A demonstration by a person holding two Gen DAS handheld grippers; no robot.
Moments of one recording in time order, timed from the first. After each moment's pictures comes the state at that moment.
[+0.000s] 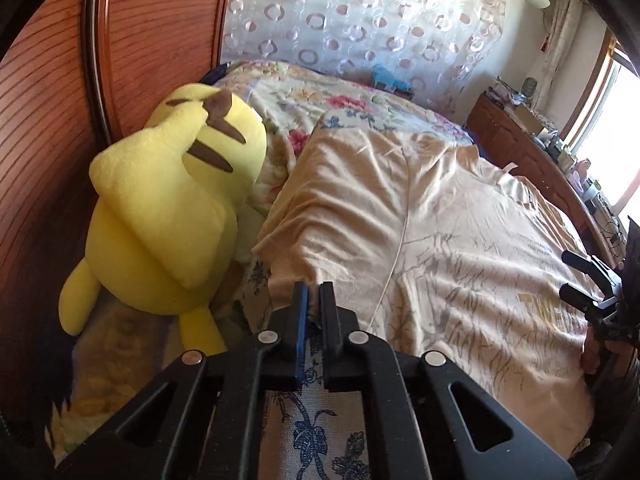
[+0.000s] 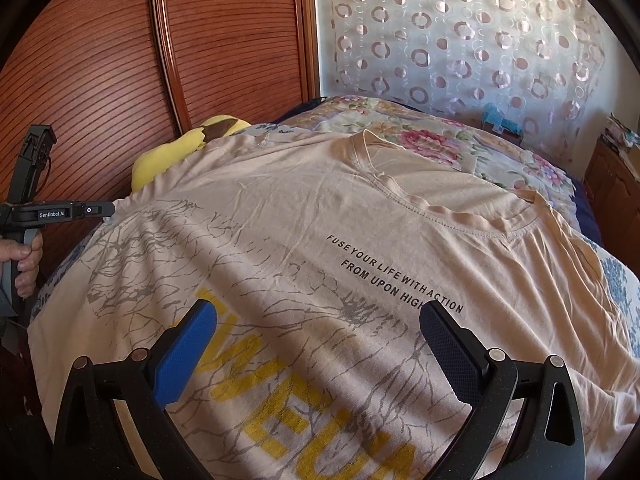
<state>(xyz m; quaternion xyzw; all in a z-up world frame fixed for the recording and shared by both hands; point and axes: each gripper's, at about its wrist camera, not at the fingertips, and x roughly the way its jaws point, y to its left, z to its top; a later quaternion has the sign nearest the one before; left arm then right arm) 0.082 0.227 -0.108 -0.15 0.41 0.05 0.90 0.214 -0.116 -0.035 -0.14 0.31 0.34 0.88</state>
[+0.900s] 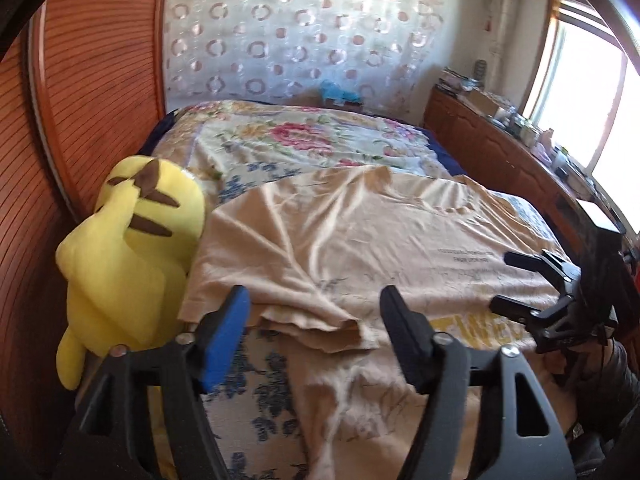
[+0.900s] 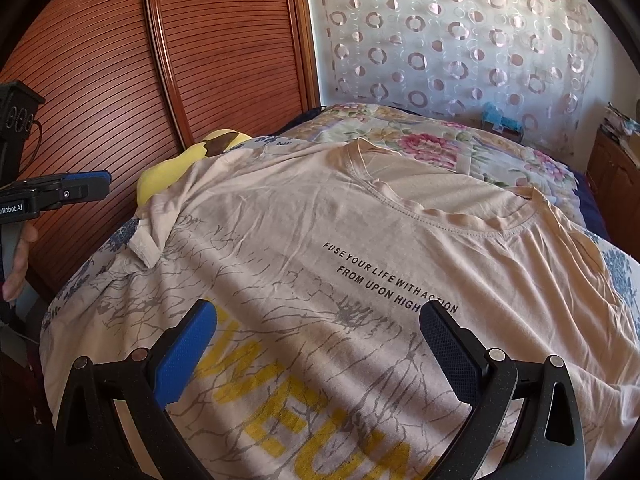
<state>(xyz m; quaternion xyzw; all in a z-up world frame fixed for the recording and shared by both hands) 0.102 0.165 -0.052 -0.09 0.38 -0.01 0.92 0.214 -0.125 -0.038 -0.11 0.31 0.34 0.88</state>
